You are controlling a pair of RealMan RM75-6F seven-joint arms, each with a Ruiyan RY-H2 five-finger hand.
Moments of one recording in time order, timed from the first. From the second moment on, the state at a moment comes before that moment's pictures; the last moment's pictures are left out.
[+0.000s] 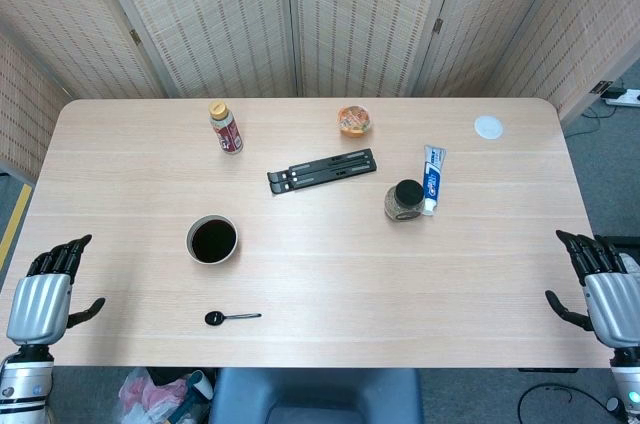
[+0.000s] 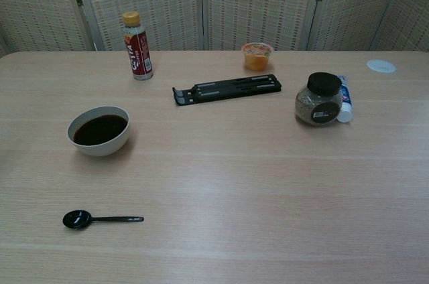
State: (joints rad) left arm -0.13 -1.20 -0.07 -1.74 1.41 1.49 0.33; right arm 0.05 -1.10 0.04 -1.52 -1.56 1.51 0.11
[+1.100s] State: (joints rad) left arm -0.17 -1.19 -0.07 -1.74 1.50 1.46 0.30; right arm 0.03 -1.11 0.04 -1.51 -1.56 1.55 0.11
